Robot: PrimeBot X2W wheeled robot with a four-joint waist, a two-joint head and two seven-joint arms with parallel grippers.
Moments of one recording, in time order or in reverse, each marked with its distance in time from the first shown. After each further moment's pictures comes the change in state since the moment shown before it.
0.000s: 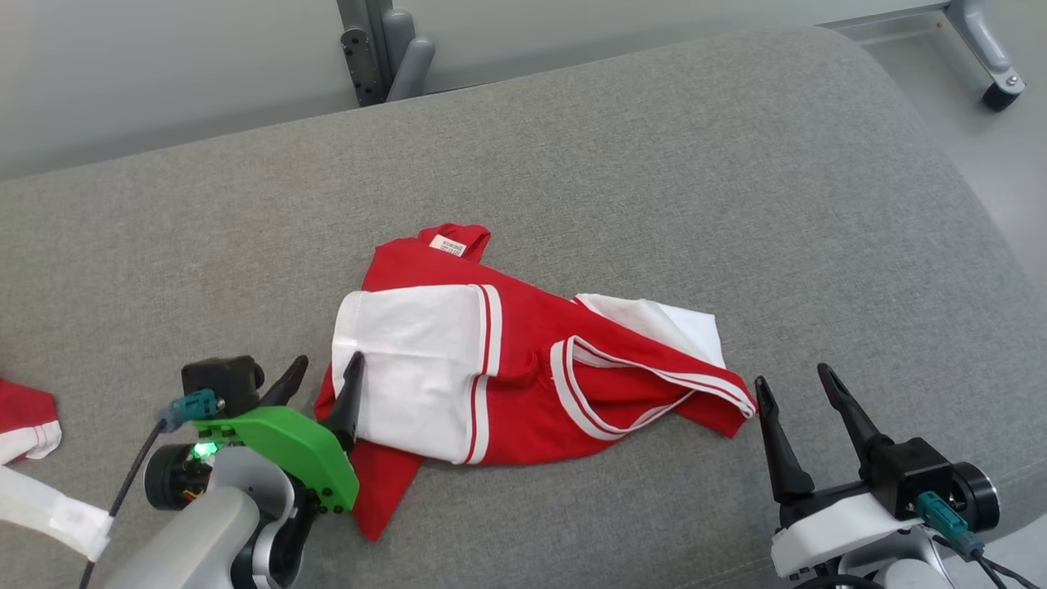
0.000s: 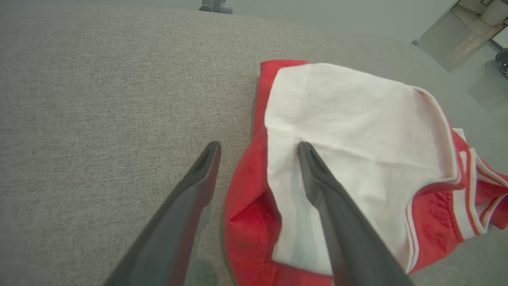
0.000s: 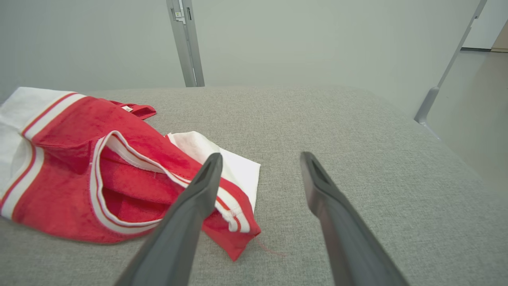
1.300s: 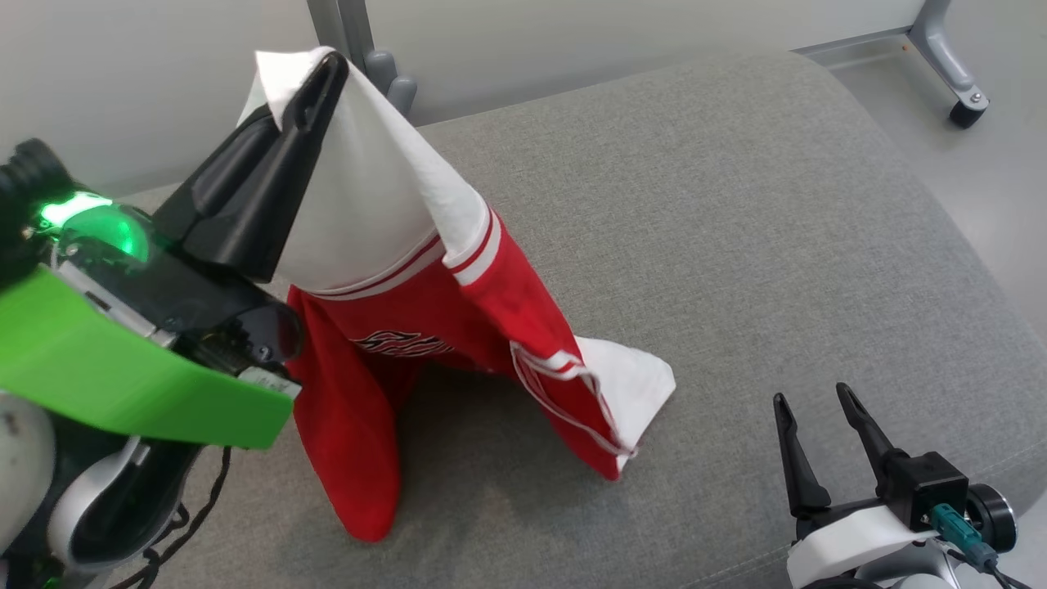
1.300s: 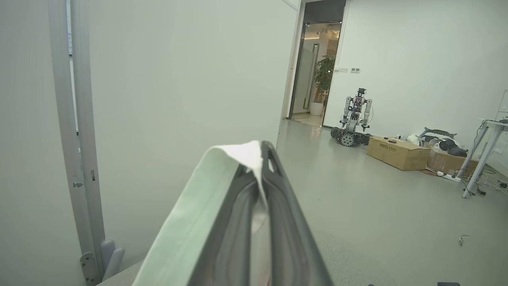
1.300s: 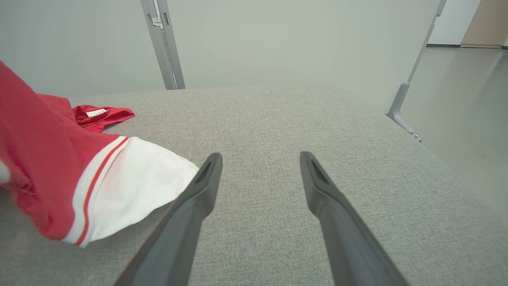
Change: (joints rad) left arm -0.278 0.255 0.203 -0.859 -0.042 0.041 0.200; right arm 0.020 0.000 -0.031 0.023 0.005 0.000 0.000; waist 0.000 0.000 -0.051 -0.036
